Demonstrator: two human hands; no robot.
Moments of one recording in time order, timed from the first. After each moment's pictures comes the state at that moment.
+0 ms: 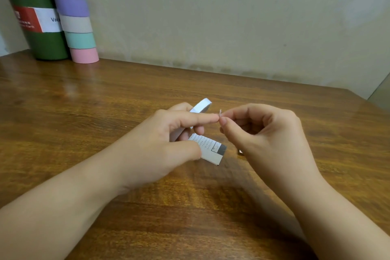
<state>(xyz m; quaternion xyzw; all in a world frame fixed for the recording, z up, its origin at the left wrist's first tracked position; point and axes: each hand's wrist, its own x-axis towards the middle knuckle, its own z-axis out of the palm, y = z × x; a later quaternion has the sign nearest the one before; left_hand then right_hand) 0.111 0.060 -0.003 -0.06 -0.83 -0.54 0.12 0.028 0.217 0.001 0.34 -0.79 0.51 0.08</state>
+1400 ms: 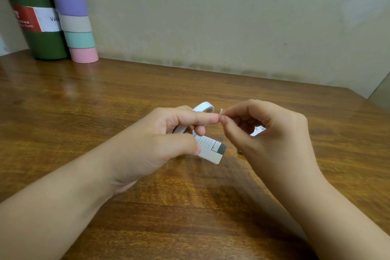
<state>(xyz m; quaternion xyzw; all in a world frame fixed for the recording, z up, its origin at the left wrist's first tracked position) 0.114 0.060 0.002 -0.06 -0.79 -0.61 0.08 0.024 0.217 -0.005 0.41 -0.77 0.42 0.24</state>
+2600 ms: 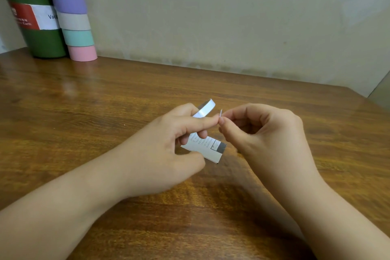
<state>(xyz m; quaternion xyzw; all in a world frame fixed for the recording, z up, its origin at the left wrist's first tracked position) 0.113 0.064 -0.008 -0.07 -0.90 -0.40 0.15 0.030 0.216 -0.003 0.34 -0.80 0.48 0.12</state>
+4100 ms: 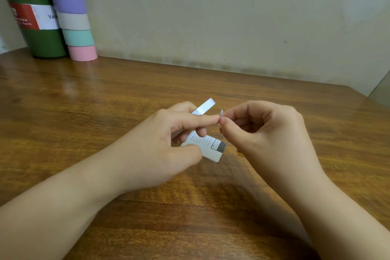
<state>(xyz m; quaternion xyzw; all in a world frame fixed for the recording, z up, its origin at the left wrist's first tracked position) 0.112 0.060 -0.005 -0.07 -0.88 -0.45 0.14 0.029 0.218 0.000 0.34 -0.80 0.49 0.10</state>
